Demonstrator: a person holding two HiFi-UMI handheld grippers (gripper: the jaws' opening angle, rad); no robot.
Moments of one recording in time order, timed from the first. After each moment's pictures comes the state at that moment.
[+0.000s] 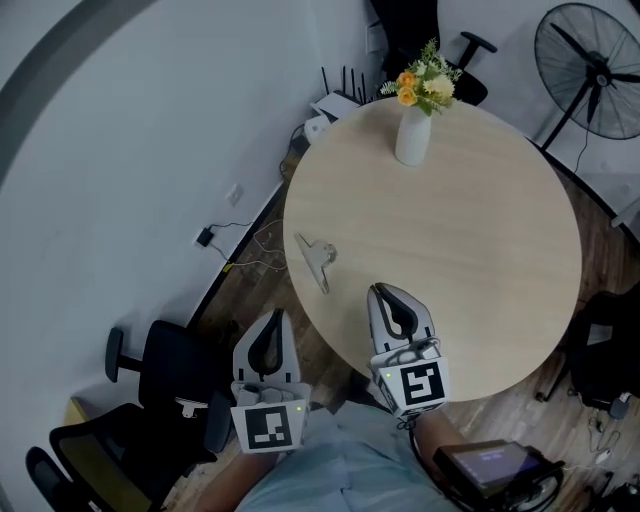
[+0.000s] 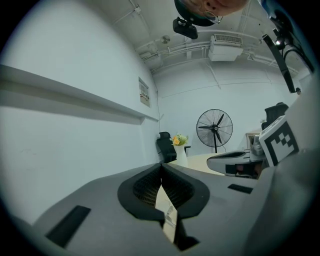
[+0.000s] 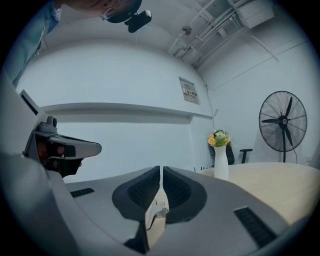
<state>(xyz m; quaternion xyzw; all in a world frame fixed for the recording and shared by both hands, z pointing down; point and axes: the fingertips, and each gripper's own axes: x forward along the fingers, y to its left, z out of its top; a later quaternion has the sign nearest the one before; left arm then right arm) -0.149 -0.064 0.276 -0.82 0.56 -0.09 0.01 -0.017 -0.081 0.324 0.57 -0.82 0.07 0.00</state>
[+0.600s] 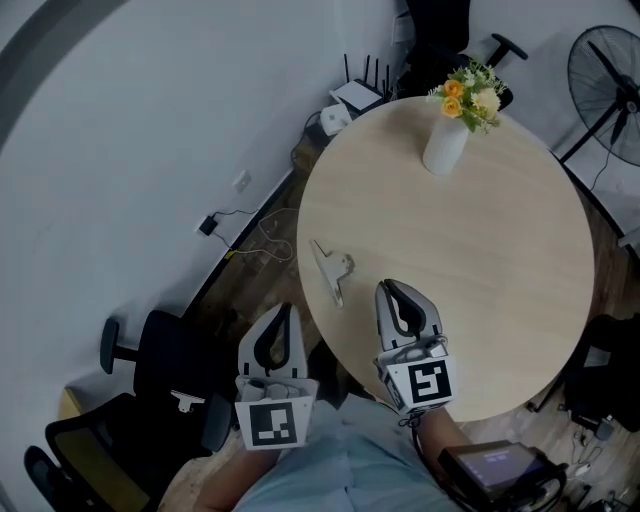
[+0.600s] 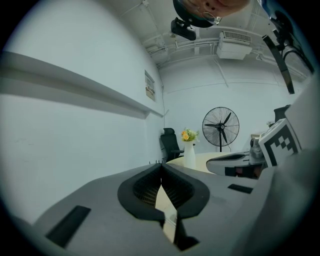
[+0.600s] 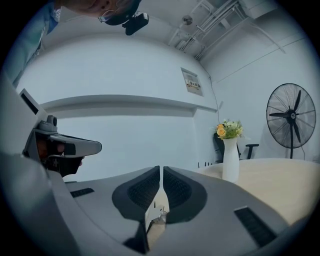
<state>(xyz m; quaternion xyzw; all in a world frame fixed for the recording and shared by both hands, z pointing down) -0.176 -0.144 0.299 -0.81 0.58 -0.09 -0.02 -0.044 -0.165 0.346 0.55 -0.83 0.08 0.02</state>
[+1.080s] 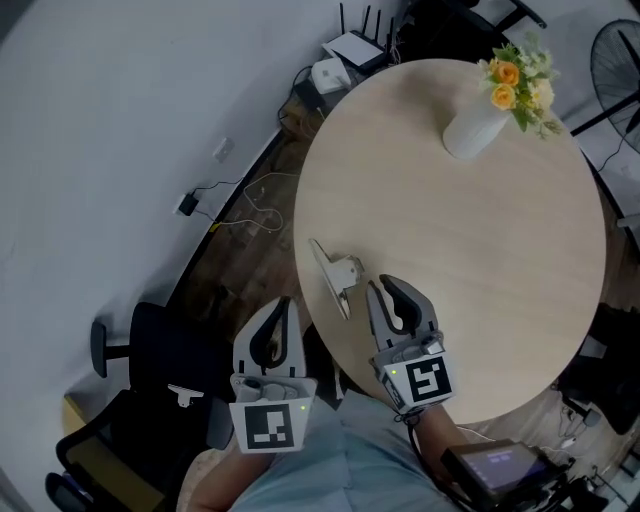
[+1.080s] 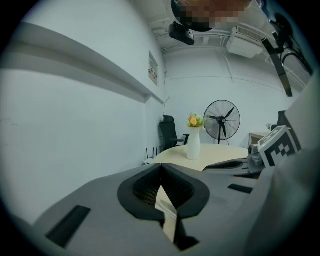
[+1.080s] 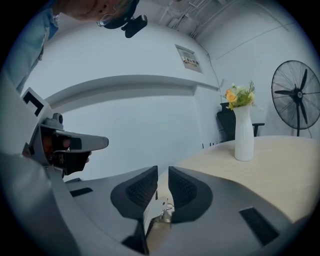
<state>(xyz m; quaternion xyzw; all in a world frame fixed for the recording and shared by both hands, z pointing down) -0.198 -0.251 0.376 -0.82 0.55 -0.13 -0.10 -0.081 -0.256 0.436 0.52 -0.83 0.16 0.07</state>
